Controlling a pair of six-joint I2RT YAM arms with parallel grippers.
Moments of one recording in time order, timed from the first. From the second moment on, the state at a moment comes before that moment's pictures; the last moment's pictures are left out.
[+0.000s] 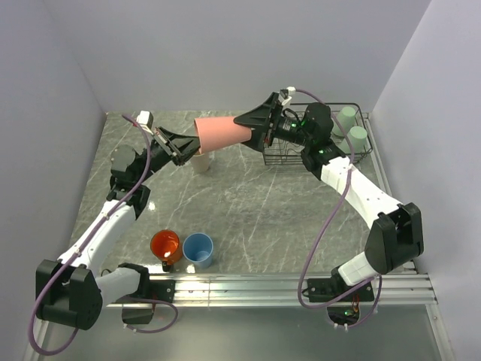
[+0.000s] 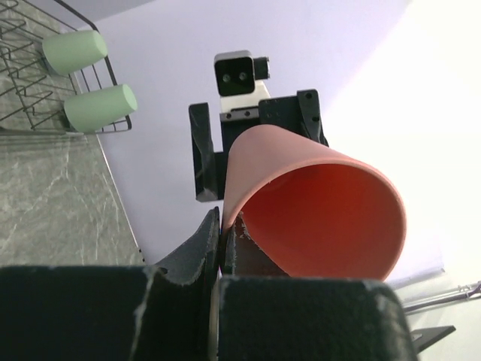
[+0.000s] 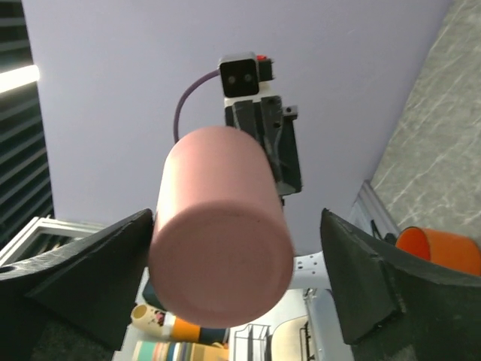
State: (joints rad) left arm -0.21 1.10 0.76 0.60 0.64 -1.46; right arm 0.42 1.50 1.24 0.37 -0.83 1.48
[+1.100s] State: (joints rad) left arm -0.22 0.93 0.89 -0.33 0.44 -0.96; right arm 0.04 1.93 2.37 -0.77 -0.25 0.69
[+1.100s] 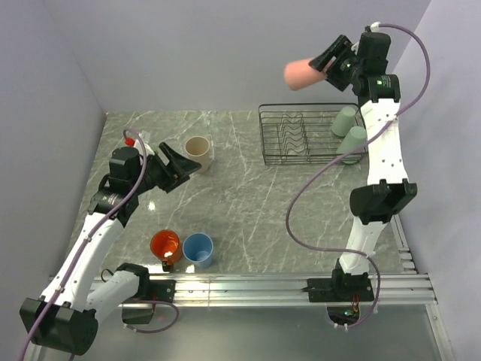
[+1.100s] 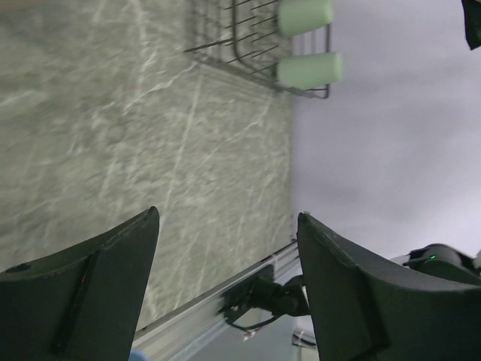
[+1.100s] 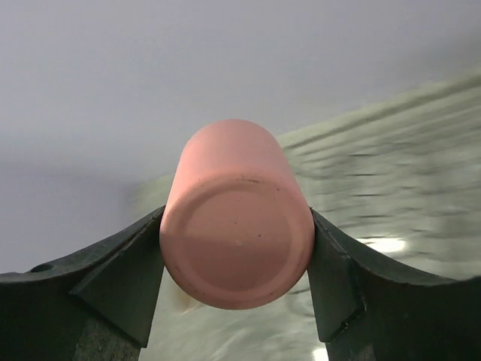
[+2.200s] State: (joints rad) left arm -0.22 0.81 0.96 -0.68 0.29 -0.97; right arm 0.03 2.36 2.41 -0.87 0.31 0.46
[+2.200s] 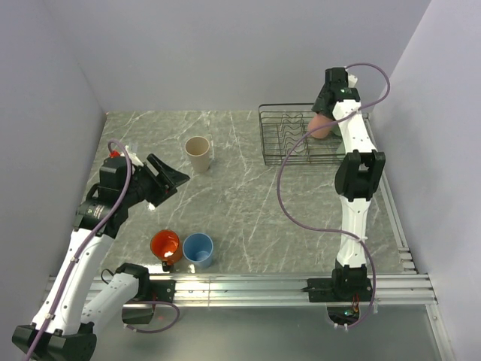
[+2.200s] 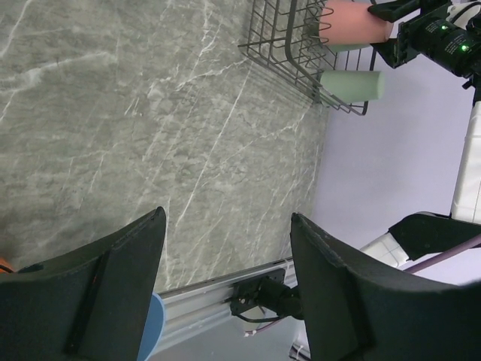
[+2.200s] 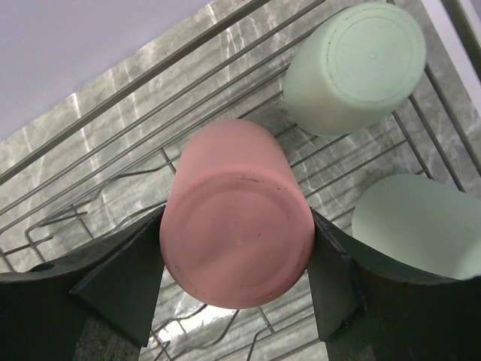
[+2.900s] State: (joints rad) left arm -0.22 0.82 0.95 -0.73 0.28 -0.95; right arm 0.07 2.41 2.36 -0.72 0.39 0.51
